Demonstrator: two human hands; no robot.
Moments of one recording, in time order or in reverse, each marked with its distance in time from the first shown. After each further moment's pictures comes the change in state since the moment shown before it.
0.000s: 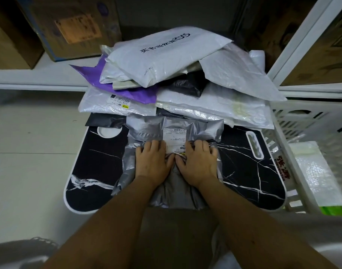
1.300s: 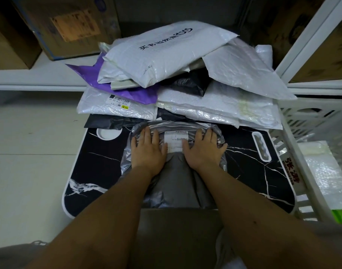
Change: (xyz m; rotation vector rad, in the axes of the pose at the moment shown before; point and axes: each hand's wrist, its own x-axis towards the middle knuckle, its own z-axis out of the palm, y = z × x) left_hand 0.034 -0.017 0.009 -0.088 -0.166 -0.146; right_hand 0.048 0.003 0.008 0.169 -0.252 0.297
